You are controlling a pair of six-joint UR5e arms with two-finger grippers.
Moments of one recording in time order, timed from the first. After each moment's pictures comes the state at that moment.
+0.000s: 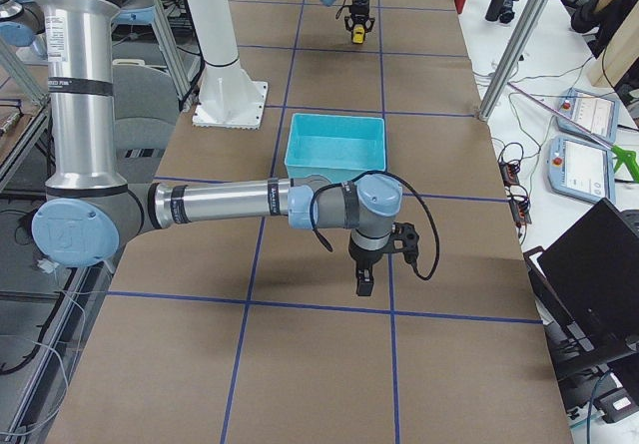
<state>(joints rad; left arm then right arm) -0.92 -1.73 -1.45 -2.32 -2.29 0.69 1.48 -1.58 1.69 -1.62 2.28 0.06</state>
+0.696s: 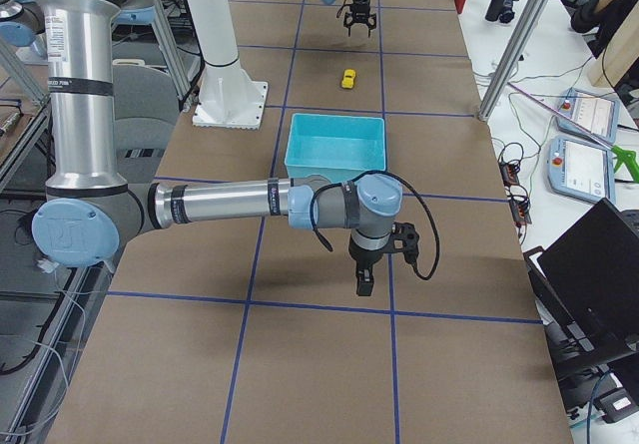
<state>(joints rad) -0.94 -1.73 -1.45 -2.32 -2.30 0.69 1.48 -1.58 1.69 -1.62 2.28 0.06</state>
